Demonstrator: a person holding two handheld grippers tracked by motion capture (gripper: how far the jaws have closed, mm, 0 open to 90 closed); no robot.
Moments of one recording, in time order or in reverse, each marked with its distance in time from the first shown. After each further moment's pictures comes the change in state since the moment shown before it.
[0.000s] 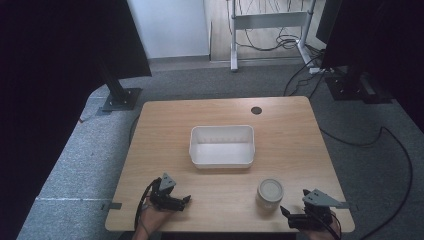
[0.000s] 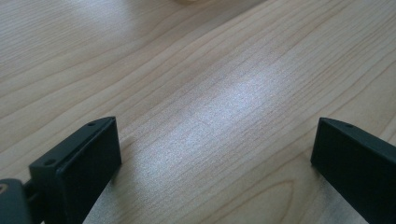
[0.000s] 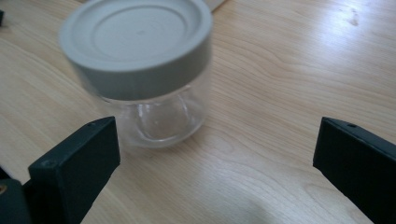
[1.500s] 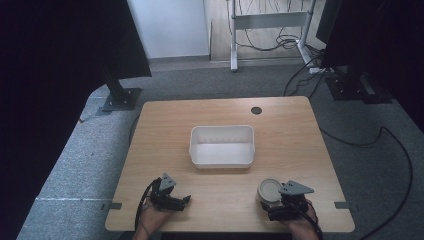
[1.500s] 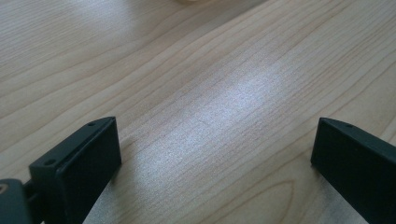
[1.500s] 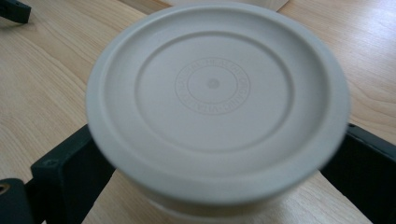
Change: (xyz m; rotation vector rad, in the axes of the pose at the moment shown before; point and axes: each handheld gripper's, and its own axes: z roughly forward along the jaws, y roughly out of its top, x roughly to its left) left arm 0.000 0.000 0.000 0.000 0.002 -0.002; right arm 0.022 0.024 0.052 0.050 0.105 -0.046
